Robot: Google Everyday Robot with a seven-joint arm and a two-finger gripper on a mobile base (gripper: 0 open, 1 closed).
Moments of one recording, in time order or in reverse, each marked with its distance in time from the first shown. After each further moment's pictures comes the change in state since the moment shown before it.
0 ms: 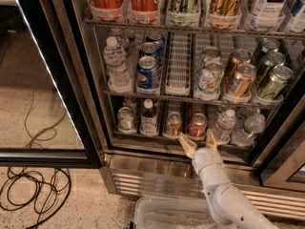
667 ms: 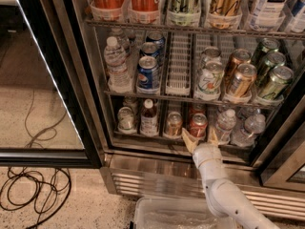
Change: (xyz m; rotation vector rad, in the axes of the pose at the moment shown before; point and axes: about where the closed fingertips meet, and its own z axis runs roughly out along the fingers) arm 0.002 -0.014 0.023 0.042 -0.040 -0.050
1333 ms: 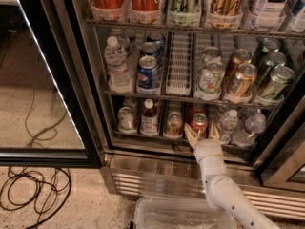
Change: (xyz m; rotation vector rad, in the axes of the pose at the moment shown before) arm -0.007 -0.015 0.016 0.051 -0.053 -0.045
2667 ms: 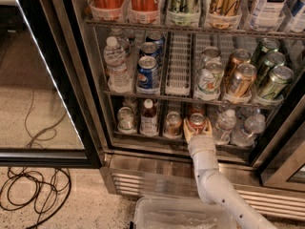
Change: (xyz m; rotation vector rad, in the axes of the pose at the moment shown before) arm 0.000 0.019 0.022 0.004 -0.035 0.025
